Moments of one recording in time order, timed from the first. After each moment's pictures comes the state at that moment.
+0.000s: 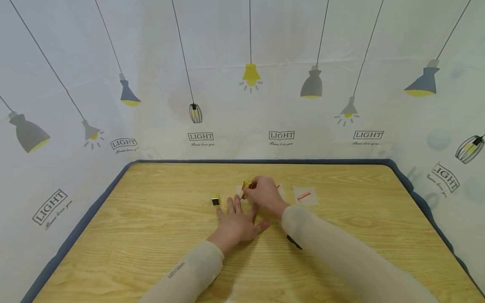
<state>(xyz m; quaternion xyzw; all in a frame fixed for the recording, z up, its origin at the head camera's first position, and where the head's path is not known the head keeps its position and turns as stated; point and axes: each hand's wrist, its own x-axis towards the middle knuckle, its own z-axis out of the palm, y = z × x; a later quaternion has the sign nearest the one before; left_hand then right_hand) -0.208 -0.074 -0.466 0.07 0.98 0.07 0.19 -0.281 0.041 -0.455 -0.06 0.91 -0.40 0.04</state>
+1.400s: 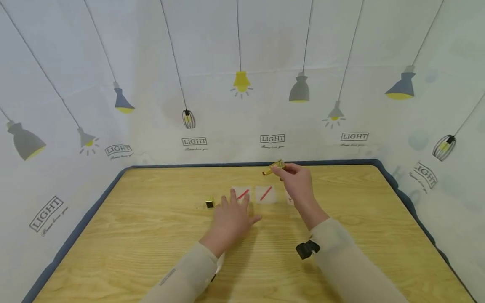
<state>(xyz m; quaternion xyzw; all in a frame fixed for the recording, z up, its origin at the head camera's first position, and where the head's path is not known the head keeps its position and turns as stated) -0.197 -0.064 -0.430 0.09 0.99 0.00 0.08 -0.239 0.128 -0.387 0.10 0.76 -0.64 -0.04</state>
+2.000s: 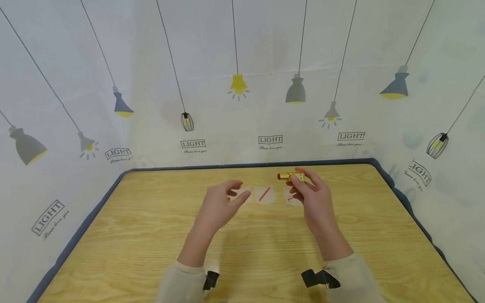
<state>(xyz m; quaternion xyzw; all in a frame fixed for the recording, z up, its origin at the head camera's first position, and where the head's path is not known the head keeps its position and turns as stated) -0.173 -0.089 -0.356 0.11 0.91 0.41 -0.02 -0.171 0.153 -0.371 0.07 0.62 -0.78 -0.06</state>
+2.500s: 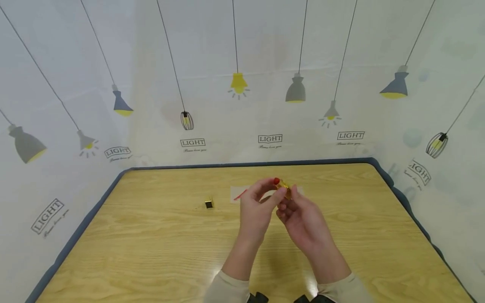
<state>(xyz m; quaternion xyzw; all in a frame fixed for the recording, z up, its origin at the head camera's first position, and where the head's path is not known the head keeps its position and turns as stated) -0.152 0.002 -0.370 0.08 0.62 0.78 -0.04 -0.131 0.134 -0.379 0.04 0.43 -0.90 0.08</state>
